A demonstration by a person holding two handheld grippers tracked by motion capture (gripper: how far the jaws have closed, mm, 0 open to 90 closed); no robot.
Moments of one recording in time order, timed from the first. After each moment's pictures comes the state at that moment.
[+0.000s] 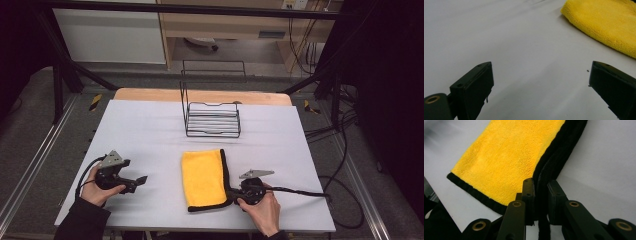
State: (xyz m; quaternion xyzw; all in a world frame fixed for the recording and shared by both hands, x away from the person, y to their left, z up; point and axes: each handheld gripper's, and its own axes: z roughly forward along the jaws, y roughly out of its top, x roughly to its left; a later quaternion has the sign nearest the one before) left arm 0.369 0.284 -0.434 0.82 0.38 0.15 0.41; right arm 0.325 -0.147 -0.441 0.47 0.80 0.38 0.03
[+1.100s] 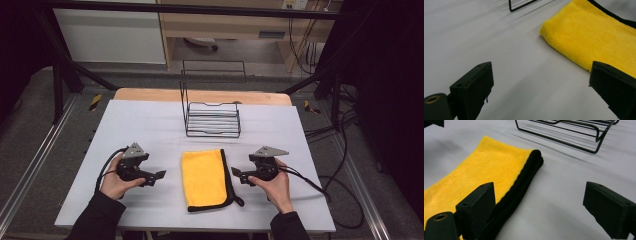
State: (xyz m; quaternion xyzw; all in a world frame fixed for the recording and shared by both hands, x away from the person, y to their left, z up) left arm 0.391 0.226 -0.418 0.83 0.36 0.13 0.41; right arm 0.387 -0.187 -0.429 0.41 0.78 0.45 0.14
